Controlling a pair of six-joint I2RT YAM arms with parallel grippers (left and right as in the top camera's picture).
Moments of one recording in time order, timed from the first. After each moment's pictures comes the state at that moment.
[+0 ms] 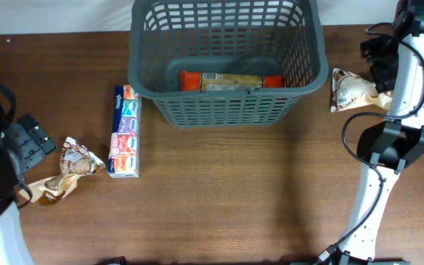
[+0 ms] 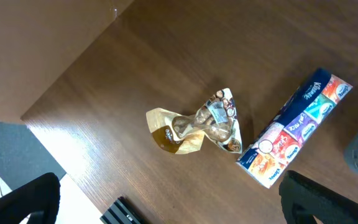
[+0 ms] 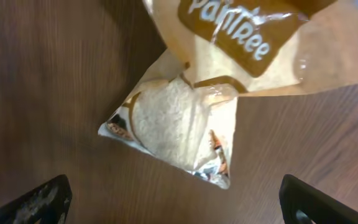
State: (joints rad) left arm 0.24 1.31 1.99 -1.68 -0.38 -0.36; right arm -0.29 2.66 2.92 -1.64 0.01 1.09
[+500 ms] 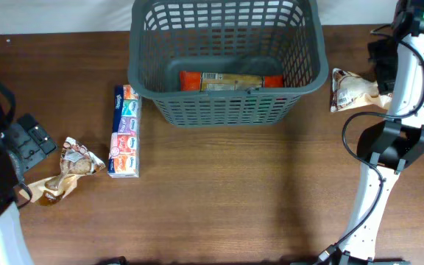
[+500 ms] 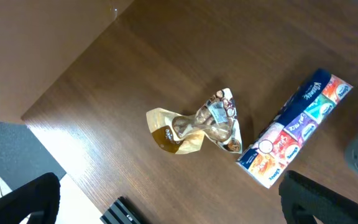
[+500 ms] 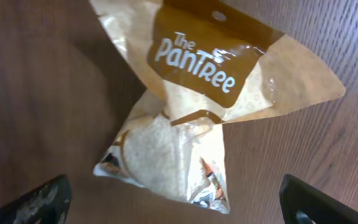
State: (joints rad) left arm 0.24 1.31 1.99 -1.68 -0.38 -0.36; right arm -0.29 2.66 2.91 -1.62 0.12 1.20
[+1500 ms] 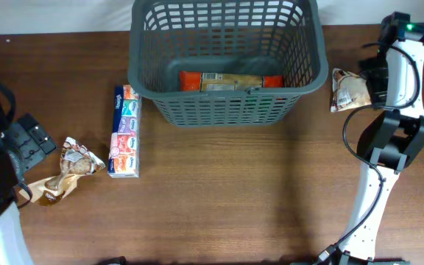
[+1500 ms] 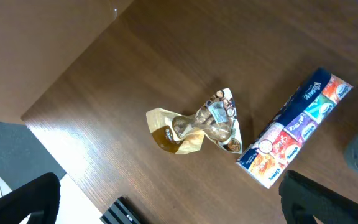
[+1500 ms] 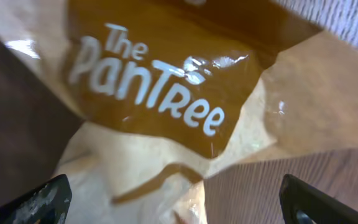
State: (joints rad) left arm 0.24 1.31 1.99 -1.68 -0.38 -0.36; right arm -0.29 2.66 2.64 -1.49 0.18 1.20
